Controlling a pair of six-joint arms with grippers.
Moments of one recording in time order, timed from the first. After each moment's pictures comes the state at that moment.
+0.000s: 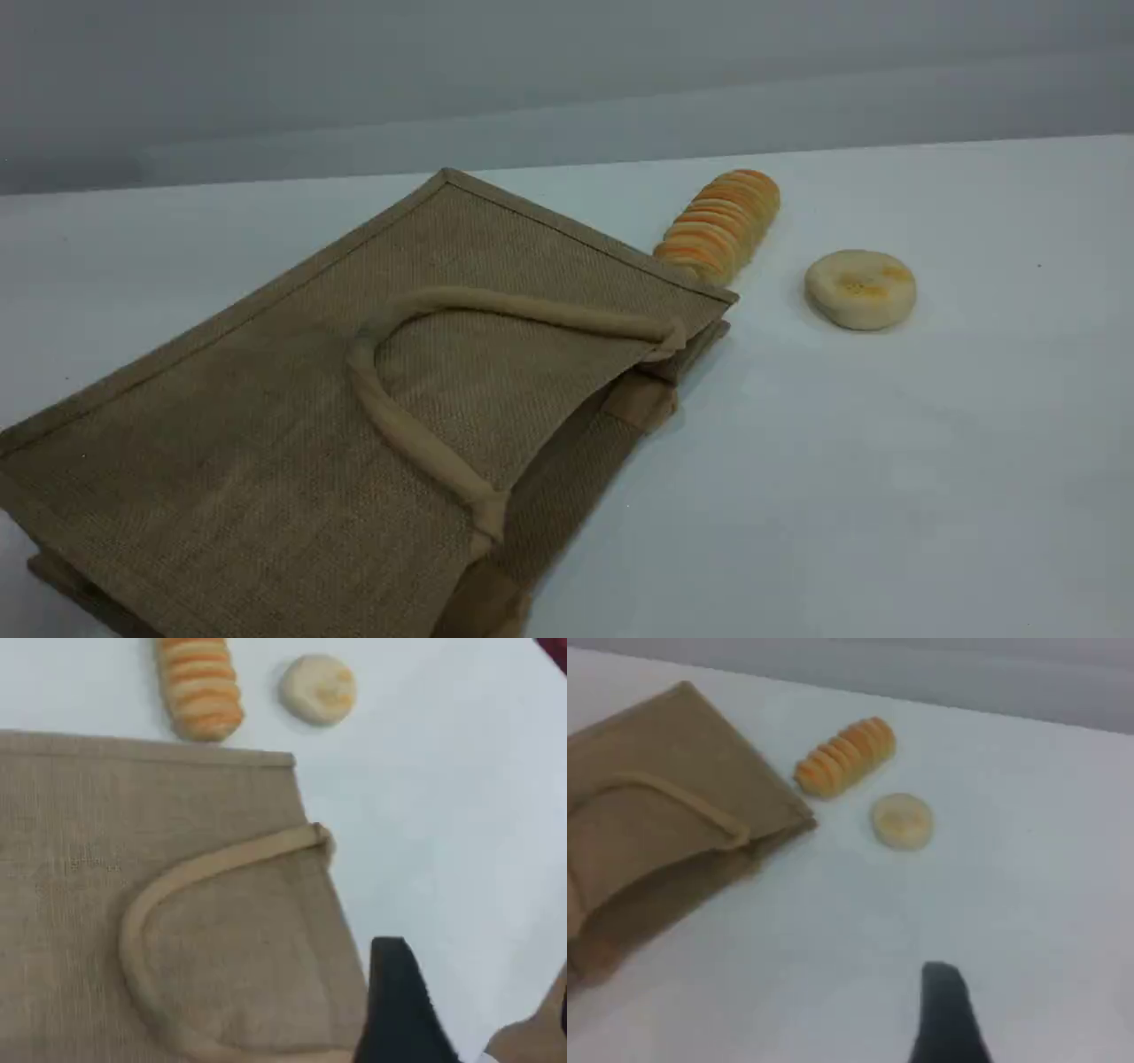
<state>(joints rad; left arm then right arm) -0.16 1.43 -1.20 -0.79 1.00 0.83 0.15 0.29 -0.76 0.04 1.11 0.00</state>
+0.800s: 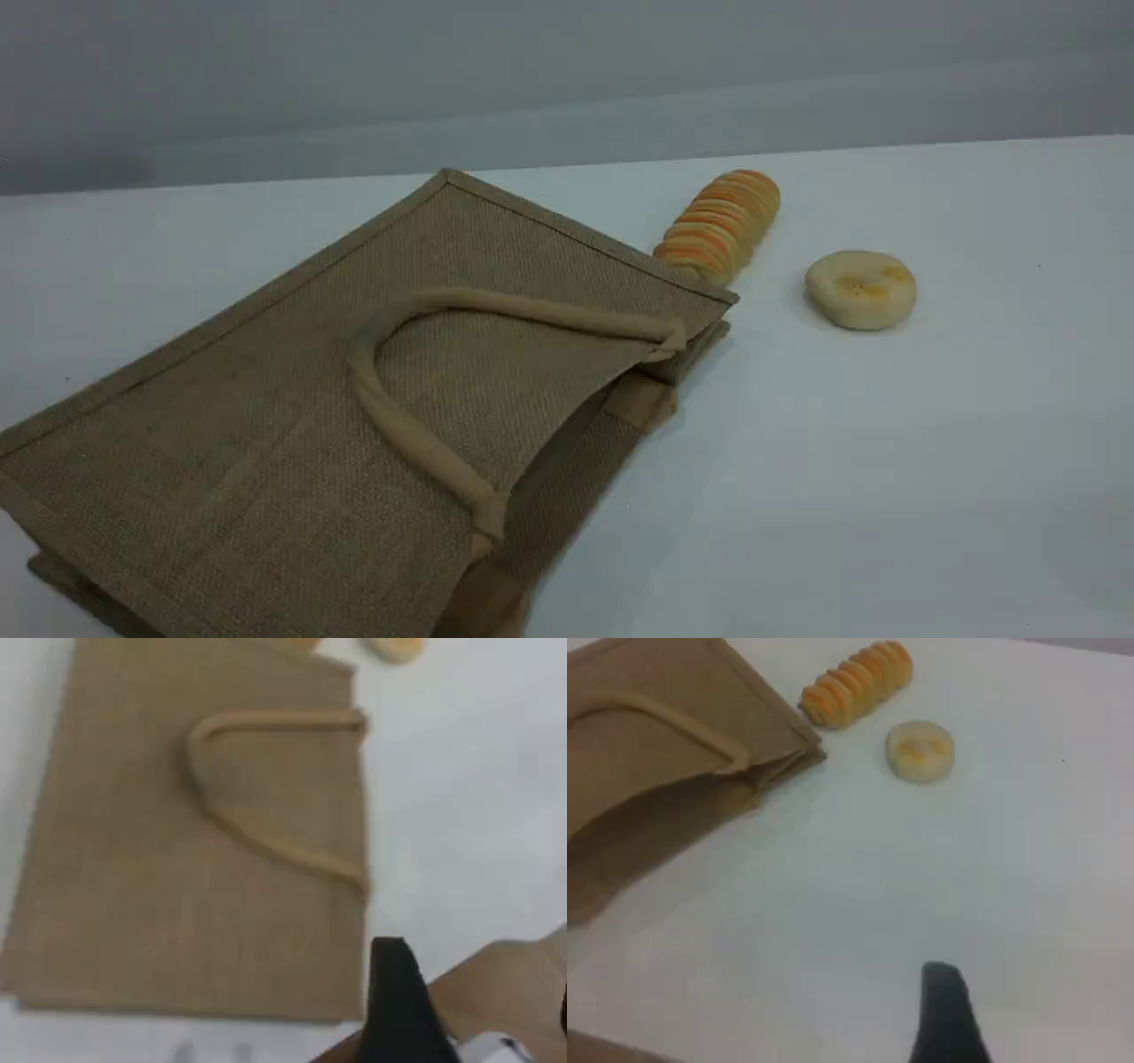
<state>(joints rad) -0.16 0.72 -0.91 -0.41 1.15 0.30 0.15 0.12 -0.51 0.06 1.06 -0.01</state>
